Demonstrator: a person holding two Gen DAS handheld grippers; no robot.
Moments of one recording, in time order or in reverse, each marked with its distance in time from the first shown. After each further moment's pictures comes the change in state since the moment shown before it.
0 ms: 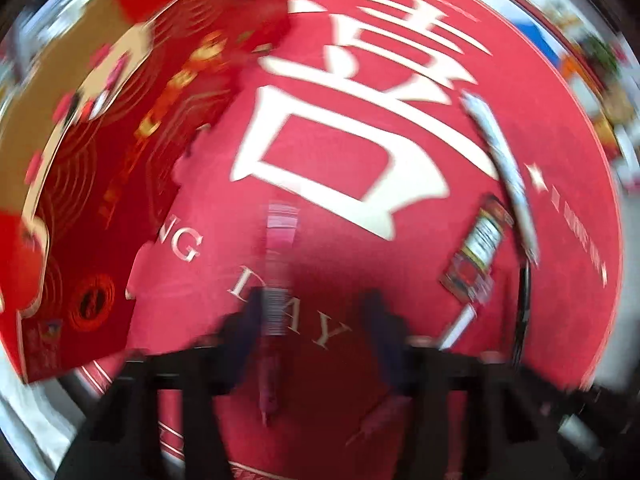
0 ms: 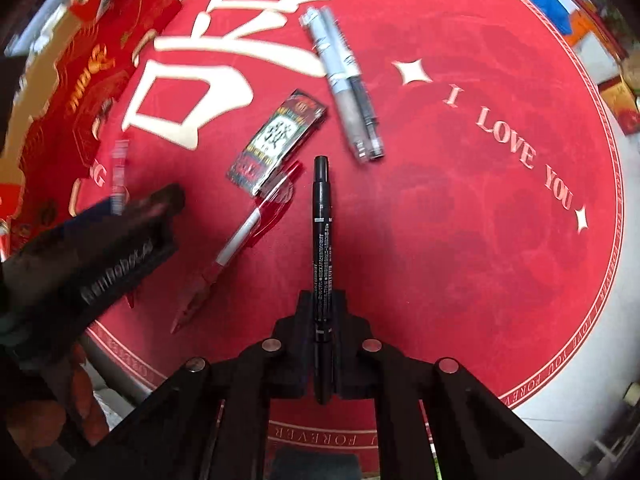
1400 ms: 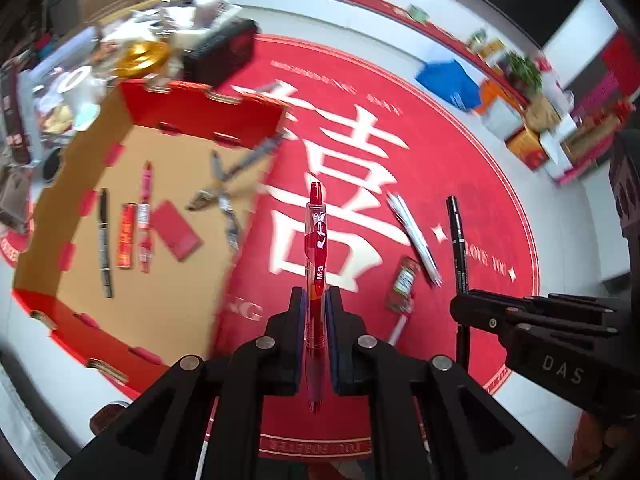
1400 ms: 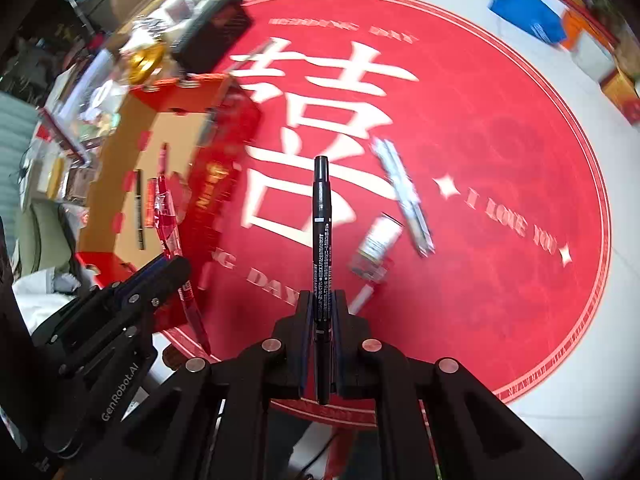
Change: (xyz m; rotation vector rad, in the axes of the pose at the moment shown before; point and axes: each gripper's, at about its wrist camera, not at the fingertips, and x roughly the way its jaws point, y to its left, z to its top) left arm -0.132 0.086 0.041 0.059 -0.201 -0.211; right arm -0.110 0.062 0.048 0.031 -0.124 0.143
